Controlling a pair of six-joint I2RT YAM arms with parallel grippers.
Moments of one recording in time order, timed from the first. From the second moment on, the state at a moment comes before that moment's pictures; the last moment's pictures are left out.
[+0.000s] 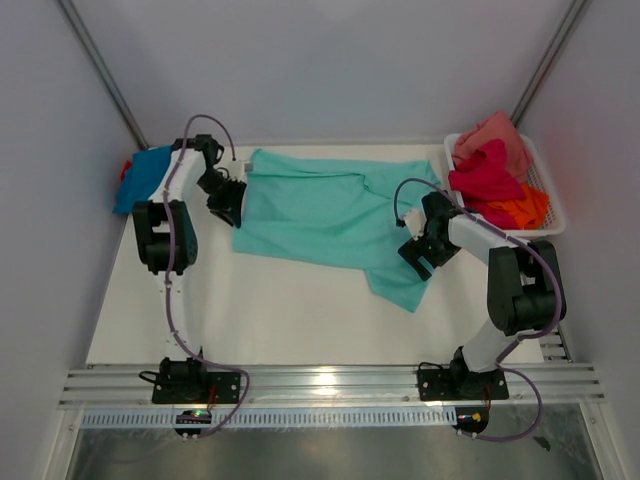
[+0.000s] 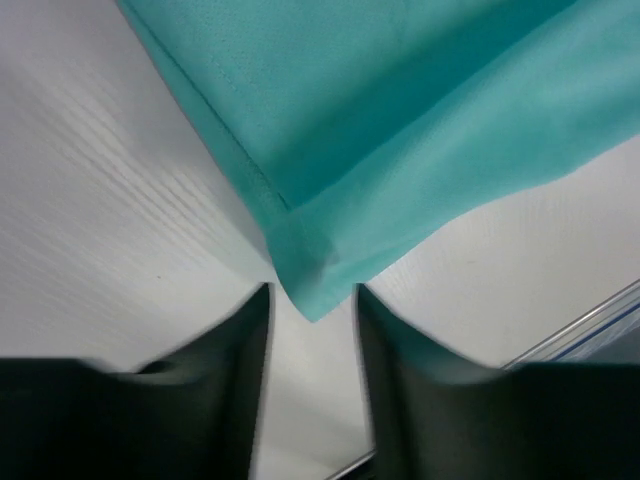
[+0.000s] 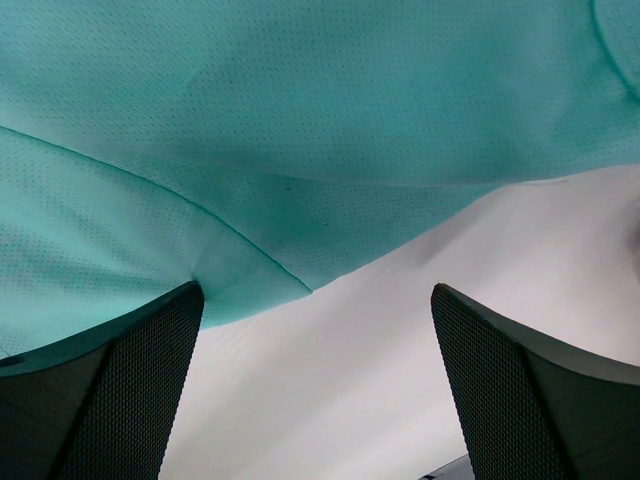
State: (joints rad) left arm -0.03 2.30 2.06 -1.30 0.41 0.39; right arm 0.15 1.66 1.00 -0.66 0.03 -0.55
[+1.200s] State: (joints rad) left arm -0.17 2.35 2.13 -1.14 0.15 0.26; right arm 0.15 2.00 1.50 -0.65 -0.06 -0.49
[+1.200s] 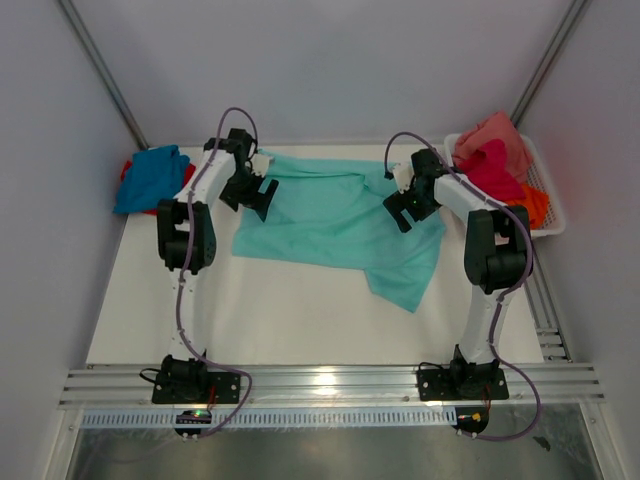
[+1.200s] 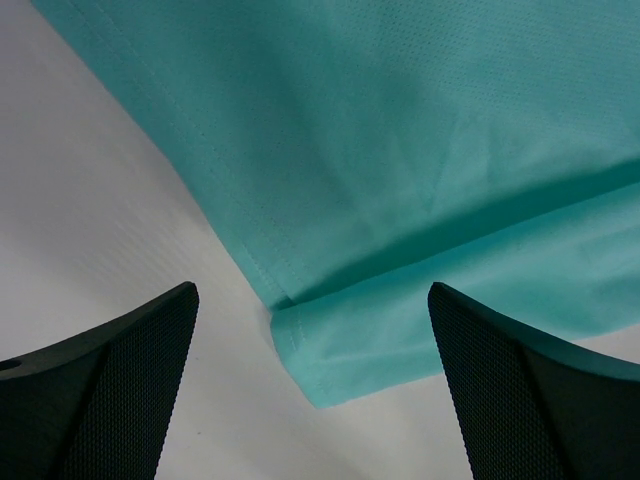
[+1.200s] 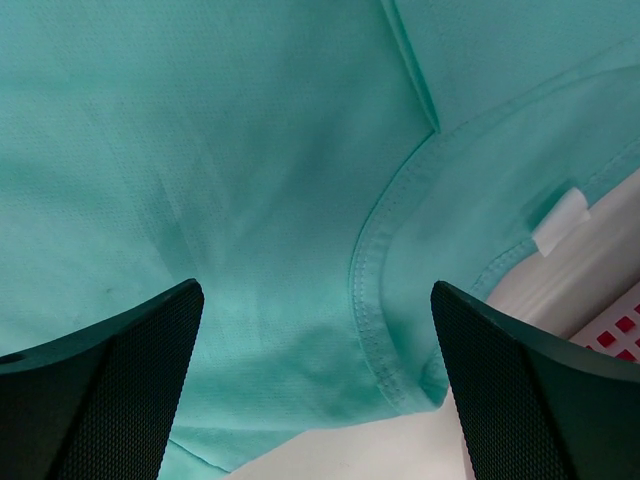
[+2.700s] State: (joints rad) left arm -0.22 2.05 1.49 -0.96 -0.07 0.22; right arm 0.16 1.71 1.07 -0.62 0.02 -0.41
